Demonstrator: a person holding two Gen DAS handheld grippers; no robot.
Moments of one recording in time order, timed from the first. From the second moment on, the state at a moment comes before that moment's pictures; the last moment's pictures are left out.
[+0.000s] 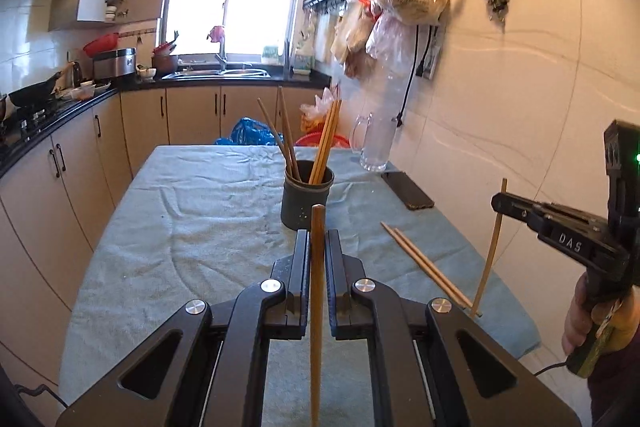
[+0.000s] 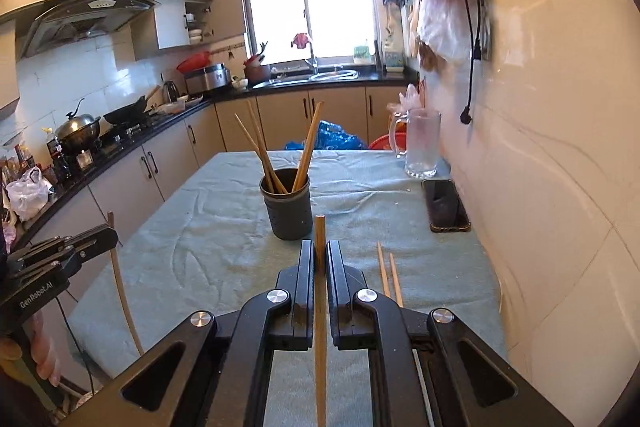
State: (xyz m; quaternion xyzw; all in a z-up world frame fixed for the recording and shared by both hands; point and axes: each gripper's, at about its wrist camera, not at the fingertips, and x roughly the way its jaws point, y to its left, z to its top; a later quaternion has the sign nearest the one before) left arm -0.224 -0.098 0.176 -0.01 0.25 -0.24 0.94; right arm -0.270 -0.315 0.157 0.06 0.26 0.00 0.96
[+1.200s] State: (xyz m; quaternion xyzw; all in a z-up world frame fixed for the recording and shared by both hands) left arm -0.166 -0.092 0.241 -0.02 0.22 -0.25 0.94; right arm -0.239 -0.331 0.206 0.06 0.23 0.02 0.97
